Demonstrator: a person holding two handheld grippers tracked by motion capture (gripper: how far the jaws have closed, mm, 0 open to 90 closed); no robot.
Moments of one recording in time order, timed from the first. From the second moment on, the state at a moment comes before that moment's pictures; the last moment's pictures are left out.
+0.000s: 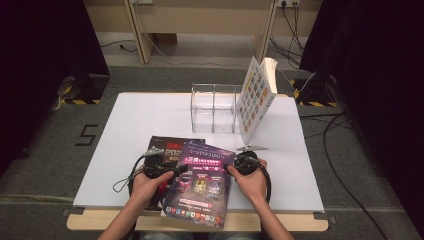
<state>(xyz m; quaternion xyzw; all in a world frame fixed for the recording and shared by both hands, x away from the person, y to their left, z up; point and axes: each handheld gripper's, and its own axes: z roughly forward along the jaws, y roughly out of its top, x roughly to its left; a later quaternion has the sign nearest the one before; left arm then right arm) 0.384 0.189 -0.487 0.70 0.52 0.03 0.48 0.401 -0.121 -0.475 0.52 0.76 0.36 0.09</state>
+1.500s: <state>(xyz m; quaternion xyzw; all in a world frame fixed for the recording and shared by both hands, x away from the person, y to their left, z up) 0.381 0.201 -0.475 0.68 0.56 0.05 0.48 0.397 -0.122 -0.478 0.53 0.76 0.36 0.07</state>
